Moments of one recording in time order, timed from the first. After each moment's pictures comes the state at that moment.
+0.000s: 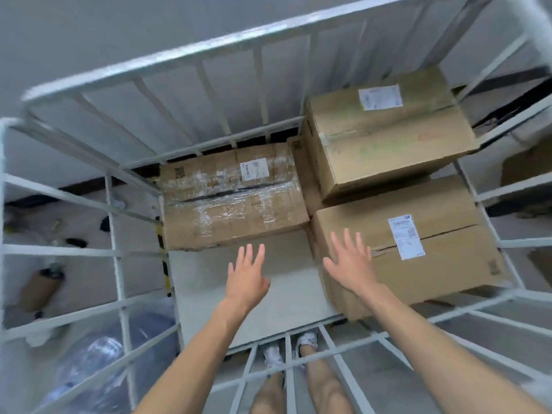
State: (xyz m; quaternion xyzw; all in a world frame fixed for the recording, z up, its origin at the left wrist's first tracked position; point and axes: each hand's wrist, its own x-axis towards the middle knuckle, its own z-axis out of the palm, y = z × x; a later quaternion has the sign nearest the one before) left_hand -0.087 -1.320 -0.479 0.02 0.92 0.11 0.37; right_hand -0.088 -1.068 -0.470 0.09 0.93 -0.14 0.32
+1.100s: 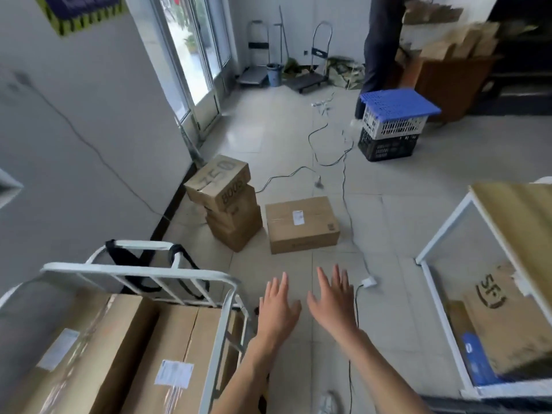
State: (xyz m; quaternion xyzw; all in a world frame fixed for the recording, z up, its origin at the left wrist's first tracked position) left_hand 0.225 -0.712 -0.169 0.55 0.76 0.14 0.30; right_hand 0.366 -0.665 -0.180 0.64 0.73 -0.23 -0.04
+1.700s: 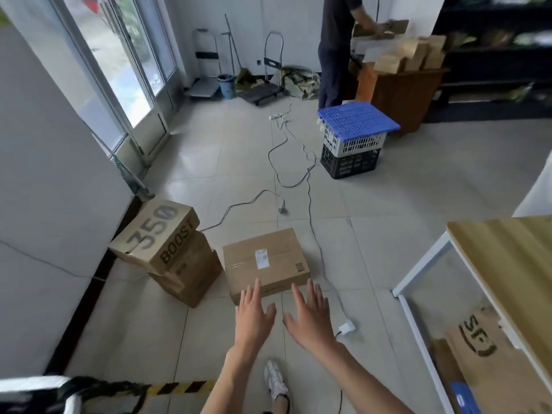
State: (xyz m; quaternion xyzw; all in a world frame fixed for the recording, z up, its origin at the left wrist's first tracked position) left_hand 0.235 -0.378 -0.199 0.55 0.76 0.16 0.30; right_hand 0.382 -0.365 -0.206 0.64 0.72 -0.27 -0.02
